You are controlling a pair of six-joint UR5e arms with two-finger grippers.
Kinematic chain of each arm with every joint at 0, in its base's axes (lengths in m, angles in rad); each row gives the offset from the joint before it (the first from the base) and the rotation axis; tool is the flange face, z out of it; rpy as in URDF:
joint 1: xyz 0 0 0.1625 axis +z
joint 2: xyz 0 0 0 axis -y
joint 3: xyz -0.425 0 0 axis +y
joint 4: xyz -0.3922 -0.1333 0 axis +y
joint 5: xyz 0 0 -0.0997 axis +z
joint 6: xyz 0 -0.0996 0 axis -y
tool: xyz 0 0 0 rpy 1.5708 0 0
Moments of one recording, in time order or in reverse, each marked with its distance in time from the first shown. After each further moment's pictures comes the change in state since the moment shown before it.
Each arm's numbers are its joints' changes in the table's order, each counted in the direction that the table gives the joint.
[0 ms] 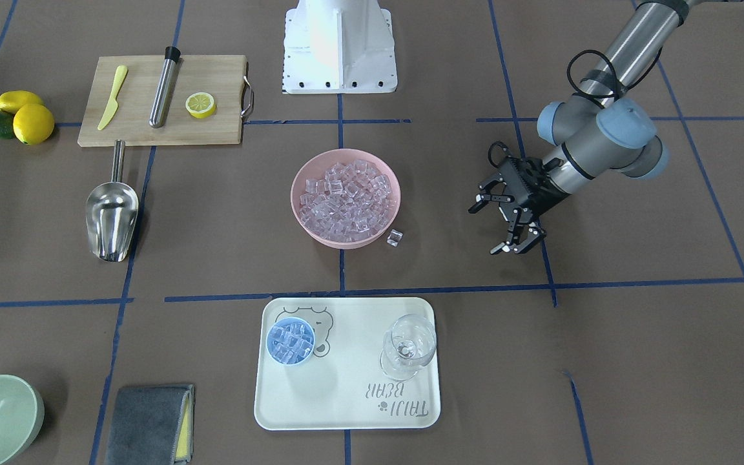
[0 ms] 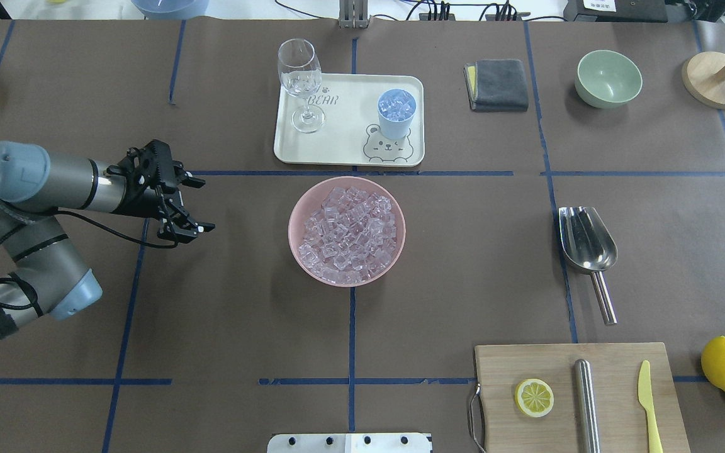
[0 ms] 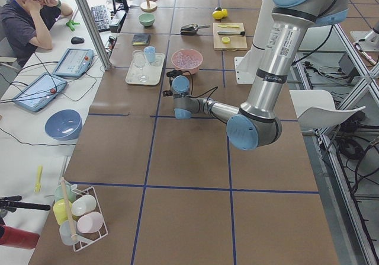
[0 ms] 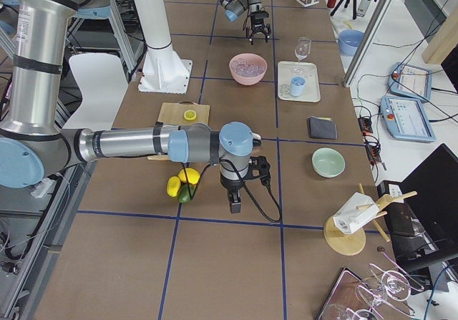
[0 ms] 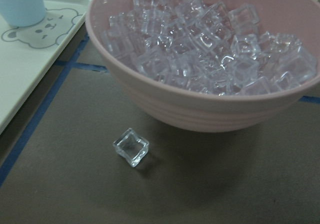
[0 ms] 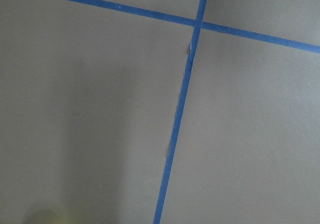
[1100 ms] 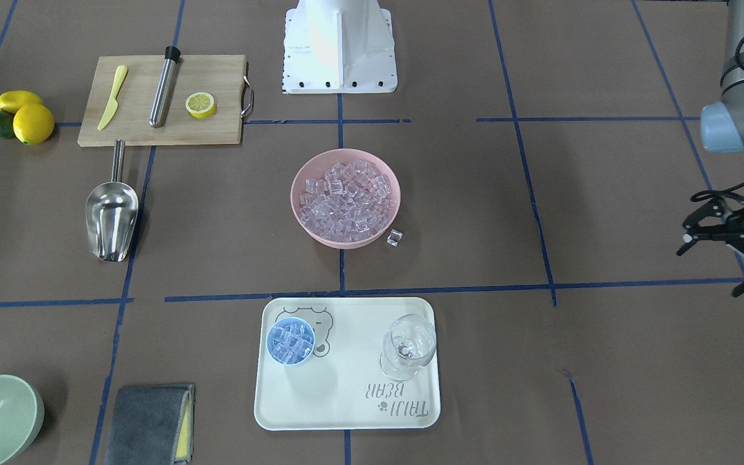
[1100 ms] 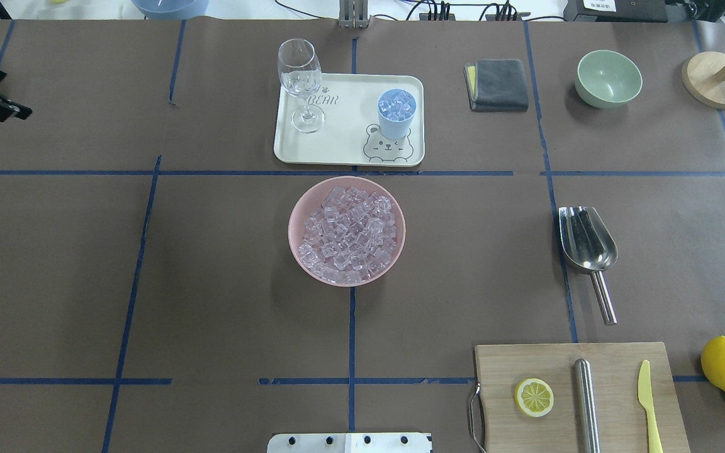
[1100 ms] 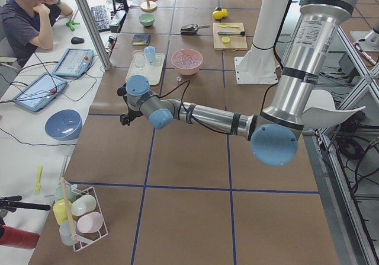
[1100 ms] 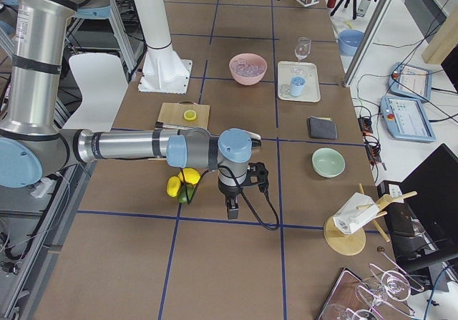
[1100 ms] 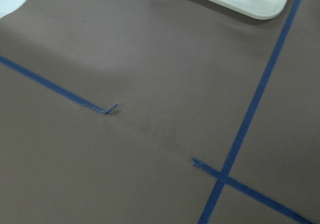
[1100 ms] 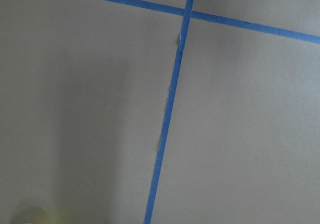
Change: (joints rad) left arm -0.531 0.073 0.127 -0.677 0.228 0.231; right arm 0.003 -0.003 0.022 -0.008 0.012 -0.005
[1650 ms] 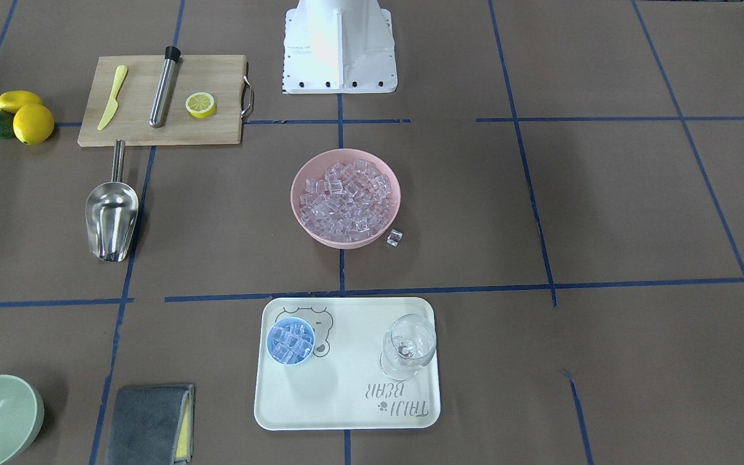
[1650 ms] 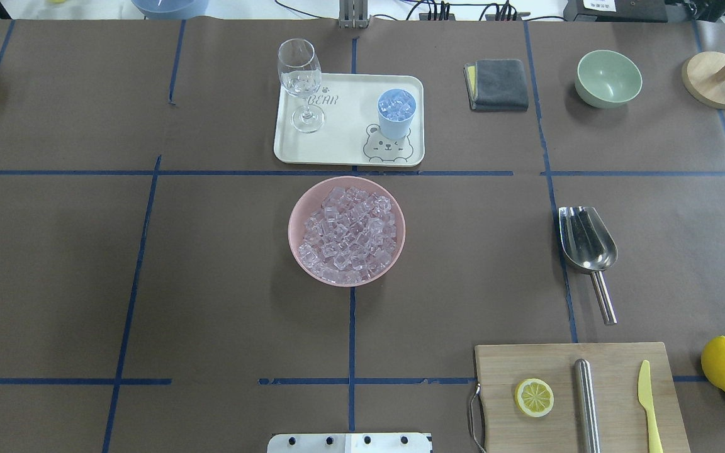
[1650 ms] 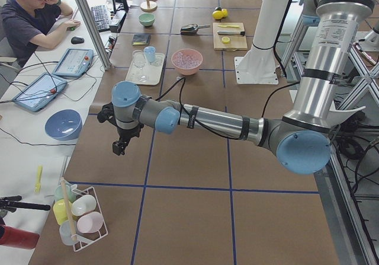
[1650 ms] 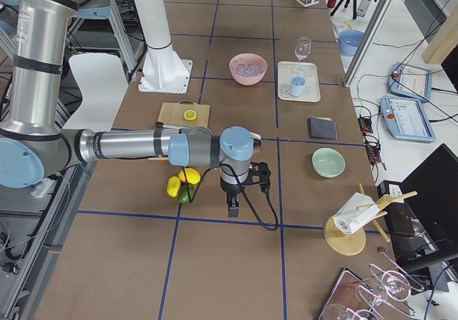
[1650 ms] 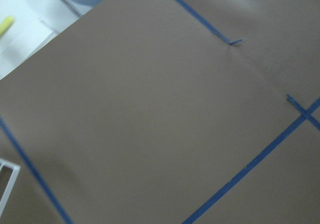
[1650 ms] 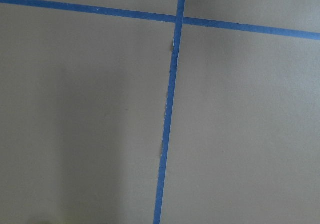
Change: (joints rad) left arm -0.239 0.039 0.048 -0.438 -0.001 -0.004; right arm 0.000 0.010 -0.002 0.000 -0.006 0.093
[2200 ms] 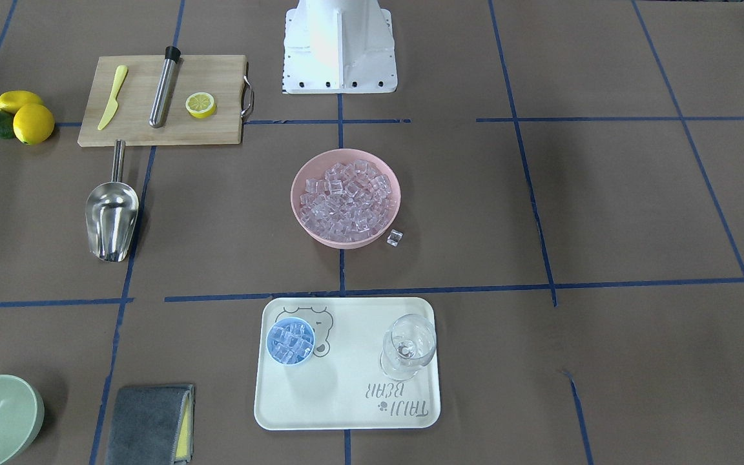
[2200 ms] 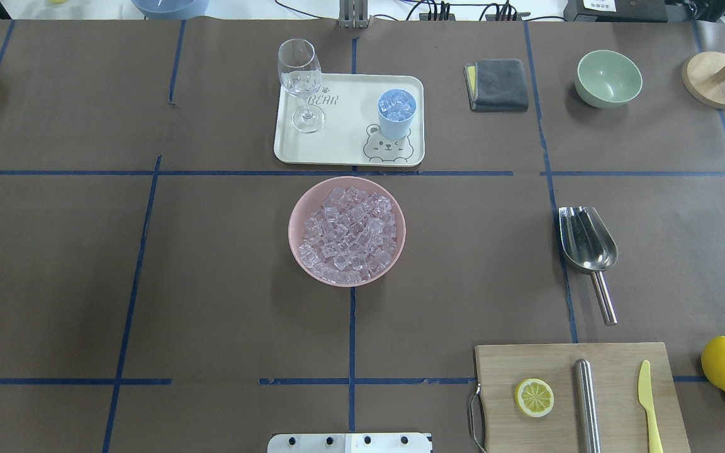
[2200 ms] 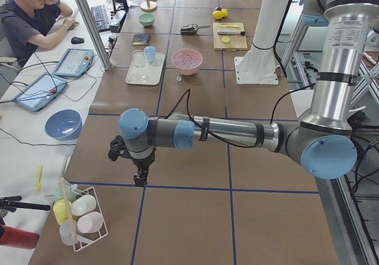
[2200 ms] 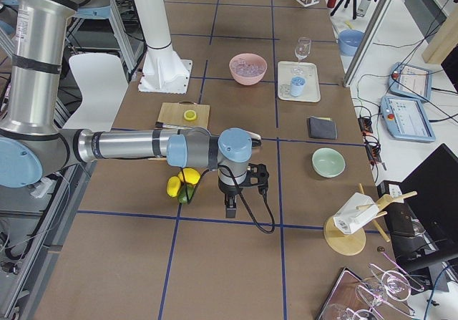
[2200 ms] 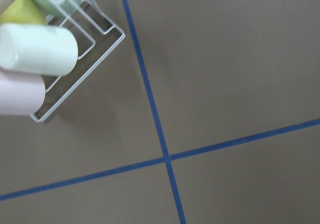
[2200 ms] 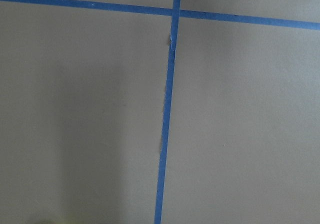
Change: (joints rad) left arm -0.052 0.129 0.023 -0.143 0.023 -0.011; right arm 0.000 -0.011 -0.001 0.001 -0.004 0.010
